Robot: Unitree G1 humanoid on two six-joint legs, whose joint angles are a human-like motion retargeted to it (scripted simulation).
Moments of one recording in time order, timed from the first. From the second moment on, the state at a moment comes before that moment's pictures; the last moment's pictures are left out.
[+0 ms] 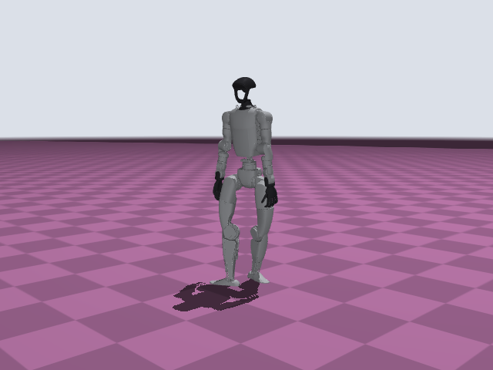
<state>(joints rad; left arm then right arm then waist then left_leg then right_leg) -0.14 0.10 -0.11 1.64 0.15 0.08 -0.06 -0.07 -0.16 -0.21 1.44 -0.29 0.09 0.05 -0.13 0.04 0.00 0.15 0.05 1.22 0.10 -0.34 -0.18 -0.14 -0.12 -1.32 0.06 -0.14 -0.06</state>
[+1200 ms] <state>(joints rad) -0.07 0.06 -0.05 1.65 0.07 0.10 -0.05 0.04 -0.14 -0.21 1.58 -0.43 0.24 0.07 -0.02 0.00 -0.05 -0.02 -0.08 0.12 0.09 0.04 0.13 0.02 -0.08 -0.43 0.11 -0.11 -0.06</state>
